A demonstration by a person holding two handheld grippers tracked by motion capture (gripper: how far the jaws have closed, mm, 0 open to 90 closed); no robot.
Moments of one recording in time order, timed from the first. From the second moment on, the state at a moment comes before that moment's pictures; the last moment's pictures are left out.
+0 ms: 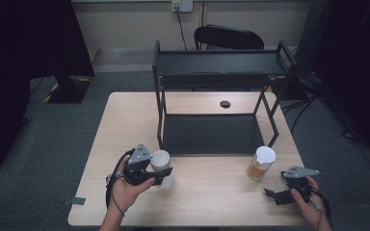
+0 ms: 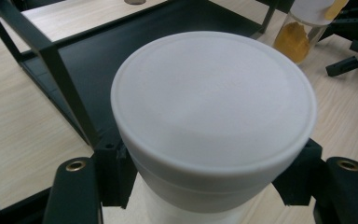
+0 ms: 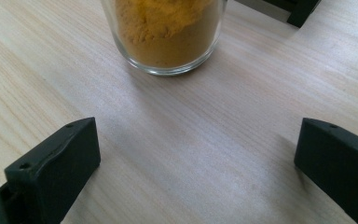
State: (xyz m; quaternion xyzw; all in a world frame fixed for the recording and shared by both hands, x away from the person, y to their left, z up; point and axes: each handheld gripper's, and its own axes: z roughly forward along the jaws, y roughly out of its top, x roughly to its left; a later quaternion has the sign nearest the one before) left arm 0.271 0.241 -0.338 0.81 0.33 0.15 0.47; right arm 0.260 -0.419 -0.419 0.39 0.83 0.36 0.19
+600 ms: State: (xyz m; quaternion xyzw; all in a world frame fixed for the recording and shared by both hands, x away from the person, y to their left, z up) left arm 0.300 0.216 -0.319 0.81 0.32 0.15 0.47; right arm 0.260 -0.419 -0.419 0.39 0.83 0.36 0.19
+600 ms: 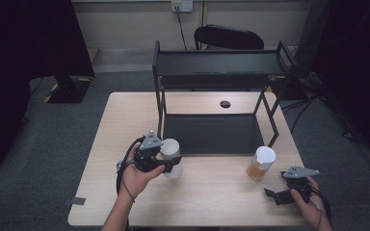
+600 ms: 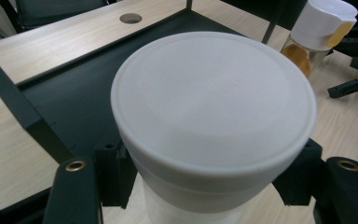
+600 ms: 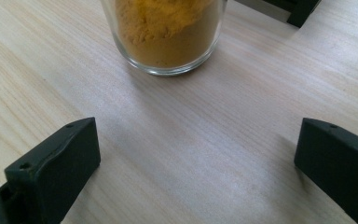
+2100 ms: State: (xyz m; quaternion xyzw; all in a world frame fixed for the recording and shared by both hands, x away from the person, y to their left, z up) left arm 0.360 0.171 -0.263 0.80 0.32 0.16 0.49; right arm 0.260 -0.419 -0.419 0.39 0.83 0.36 0.19
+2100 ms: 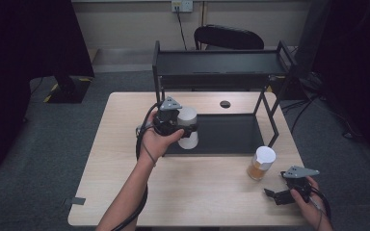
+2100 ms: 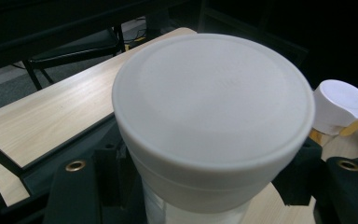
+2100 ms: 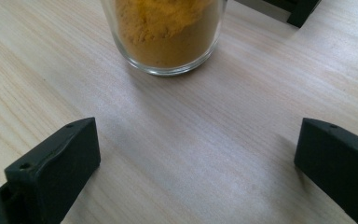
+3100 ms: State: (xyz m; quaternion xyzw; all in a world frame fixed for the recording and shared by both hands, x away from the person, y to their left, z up) left arm 0.375 0.154 -0.203 0.80 0.31 0.18 0.49; right arm 0.260 -0.419 -0.420 0.39 0.83 0.36 0.19
